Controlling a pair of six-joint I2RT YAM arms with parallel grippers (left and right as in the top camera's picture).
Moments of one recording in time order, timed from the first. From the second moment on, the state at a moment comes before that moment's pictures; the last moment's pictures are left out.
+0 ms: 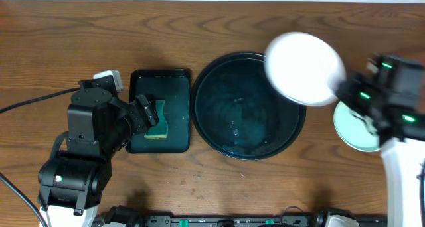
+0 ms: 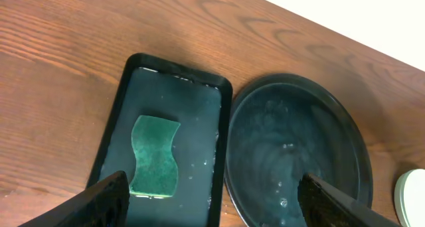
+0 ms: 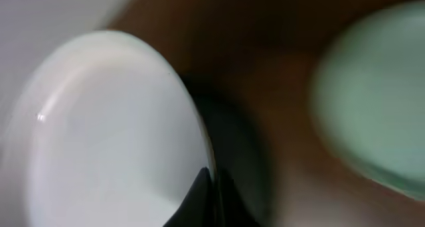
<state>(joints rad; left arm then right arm) -0.17 0.89 1.08 -0.89 0.04 -0.46 -0.26 1.20 1.10 -0.81 -0.22 0.56</state>
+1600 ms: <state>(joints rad) -0.17 0.89 1.08 -0.89 0.04 -0.46 -0.02 0.78 1.05 -1.06 -0.66 -0.02</state>
